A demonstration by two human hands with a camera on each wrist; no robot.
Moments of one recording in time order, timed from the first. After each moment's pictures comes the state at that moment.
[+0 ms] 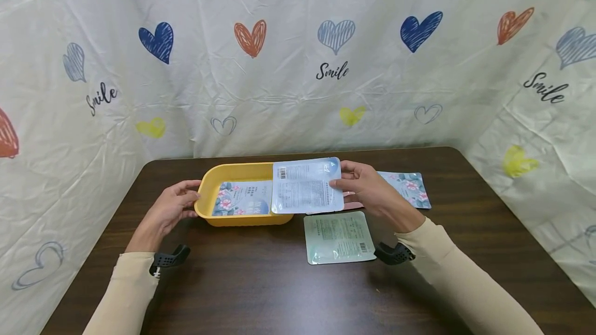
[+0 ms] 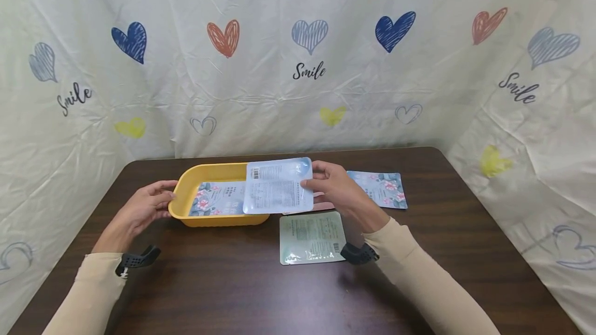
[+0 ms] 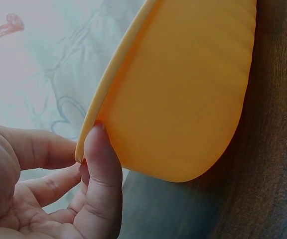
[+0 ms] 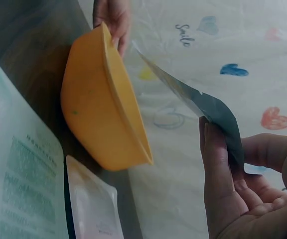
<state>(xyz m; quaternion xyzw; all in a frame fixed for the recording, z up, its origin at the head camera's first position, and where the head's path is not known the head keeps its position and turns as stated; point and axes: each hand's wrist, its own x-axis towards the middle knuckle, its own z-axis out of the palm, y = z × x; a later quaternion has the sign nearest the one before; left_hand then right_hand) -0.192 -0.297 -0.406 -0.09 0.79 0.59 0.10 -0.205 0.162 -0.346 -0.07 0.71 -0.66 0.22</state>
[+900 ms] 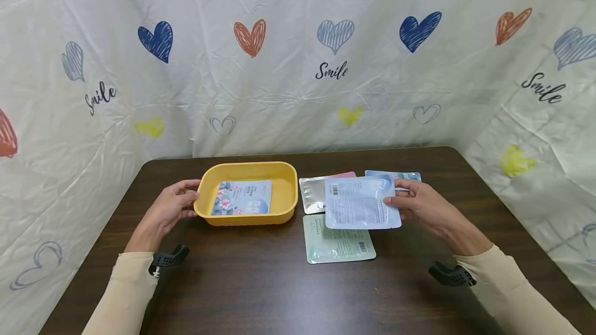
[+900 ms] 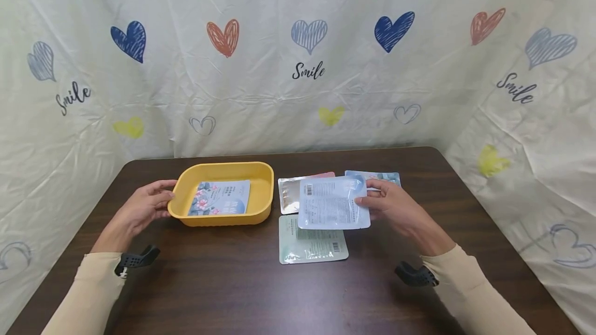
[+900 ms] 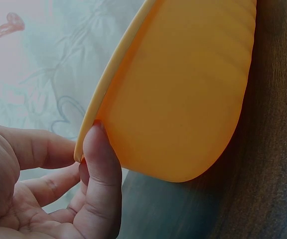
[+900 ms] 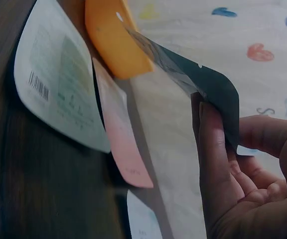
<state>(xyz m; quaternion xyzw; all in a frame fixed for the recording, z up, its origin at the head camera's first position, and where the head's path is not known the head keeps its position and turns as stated) -0.193 -0.299 -0.408 -0.08 0.79 0.60 0.10 -0.179 0.273 -0.369 -0.07 0.75 -0.63 0.19</state>
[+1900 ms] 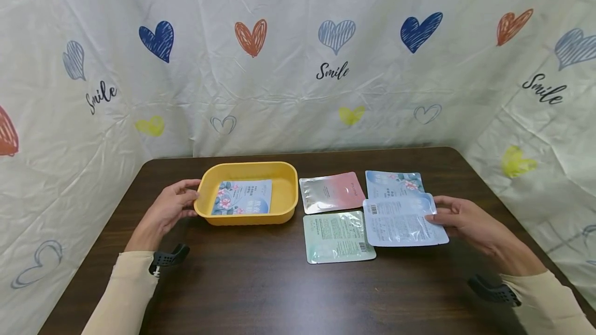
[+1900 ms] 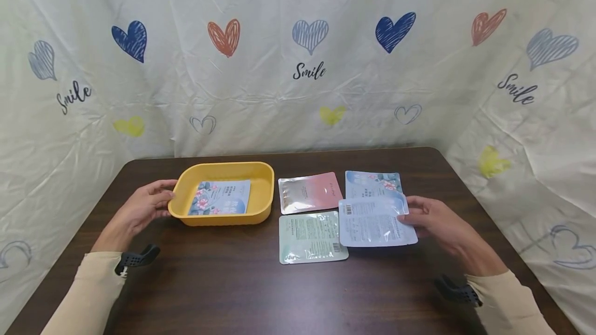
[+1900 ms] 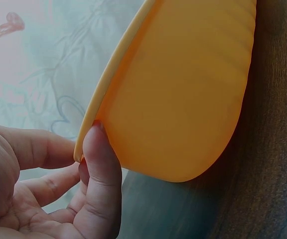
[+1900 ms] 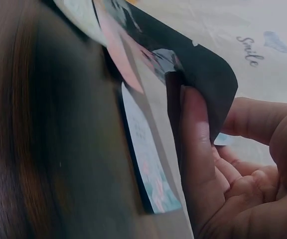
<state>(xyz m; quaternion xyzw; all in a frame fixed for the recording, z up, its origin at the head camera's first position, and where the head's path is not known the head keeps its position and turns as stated) -0.194 -0.300 -0.409 -0.09 0.79 0.60 0.11 -0.160 0.357 -0.384 -0.04 0.78 -0.59 0.22</state>
